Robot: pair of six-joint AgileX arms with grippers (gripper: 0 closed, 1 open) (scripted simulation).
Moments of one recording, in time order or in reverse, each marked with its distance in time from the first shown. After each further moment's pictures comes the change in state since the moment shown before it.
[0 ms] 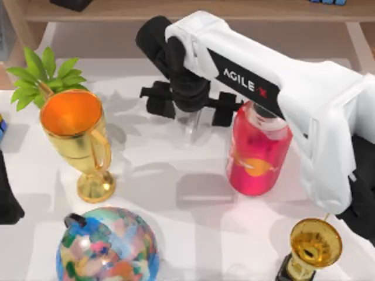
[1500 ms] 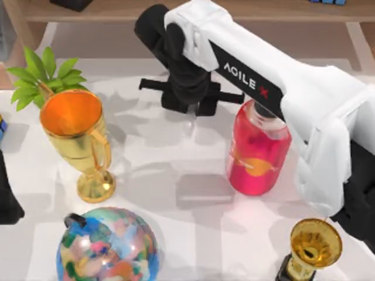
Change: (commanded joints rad) left arm 0.000 0.000 0.000 0.000 0.000 0.000; right arm 0.004 0.051 0.182 -0.138 0.000 0.002
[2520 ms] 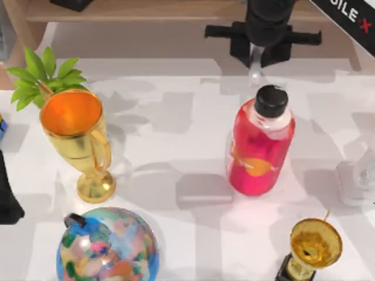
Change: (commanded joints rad) left arm 0.000 0.000 0.000 0.000 0.000 0.000; right arm -0.218 -0.317 -0.230 -0.023 -0.114 -0.333
